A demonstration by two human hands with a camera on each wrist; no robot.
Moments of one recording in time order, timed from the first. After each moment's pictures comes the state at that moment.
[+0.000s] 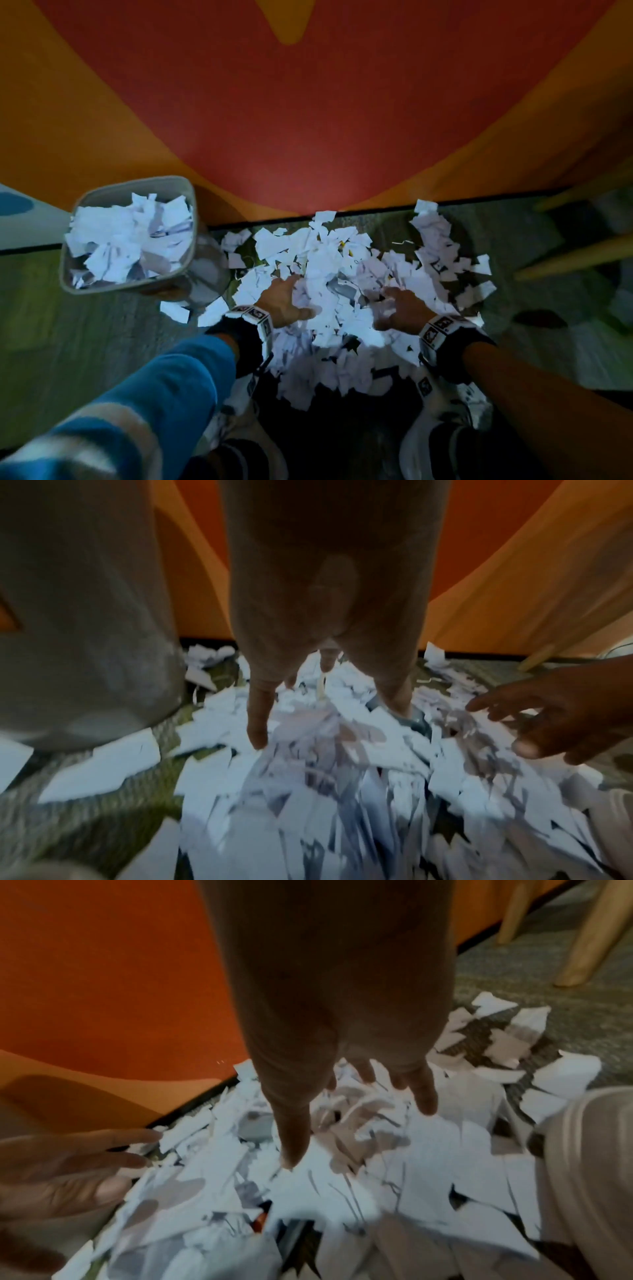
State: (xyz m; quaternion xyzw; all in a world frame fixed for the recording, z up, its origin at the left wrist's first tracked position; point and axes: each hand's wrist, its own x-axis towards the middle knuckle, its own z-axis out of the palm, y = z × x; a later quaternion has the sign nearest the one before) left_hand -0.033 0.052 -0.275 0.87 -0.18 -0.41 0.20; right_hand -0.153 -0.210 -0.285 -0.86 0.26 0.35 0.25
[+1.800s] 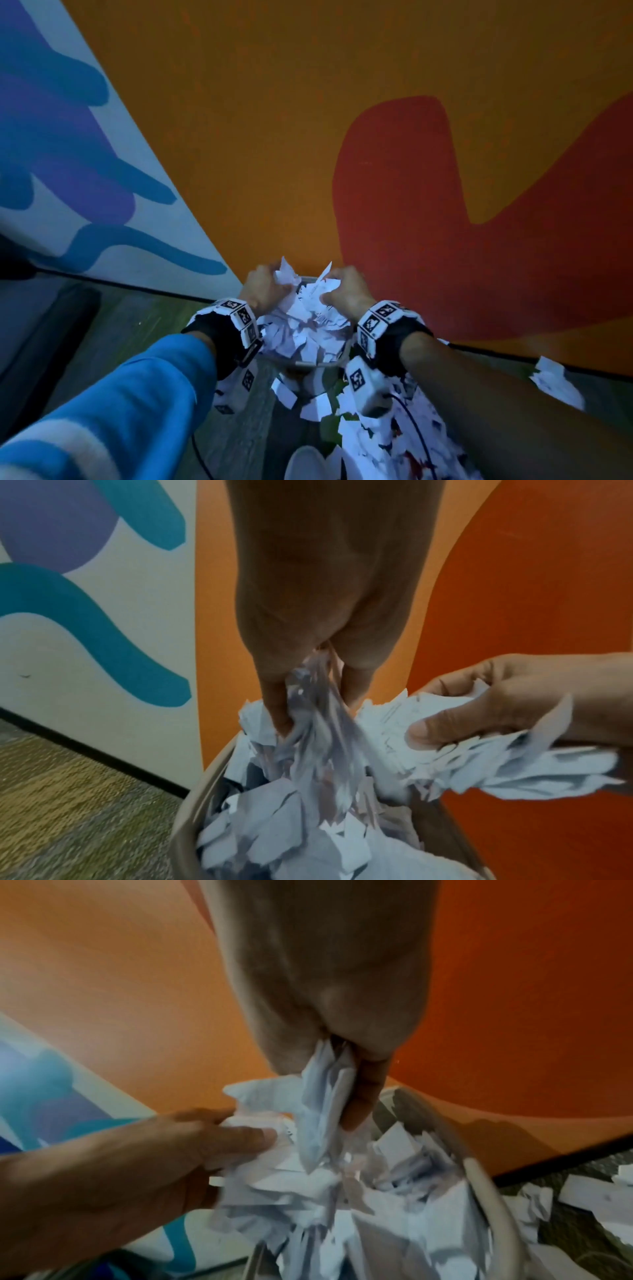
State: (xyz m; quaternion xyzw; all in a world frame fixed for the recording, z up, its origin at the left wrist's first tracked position) left_hand 0.109 0.278 -0.062 0.94 0.00 -0.10 0.31; right_hand 0.097 0.090 -0.076 -0.89 0.07 0.10 0.43
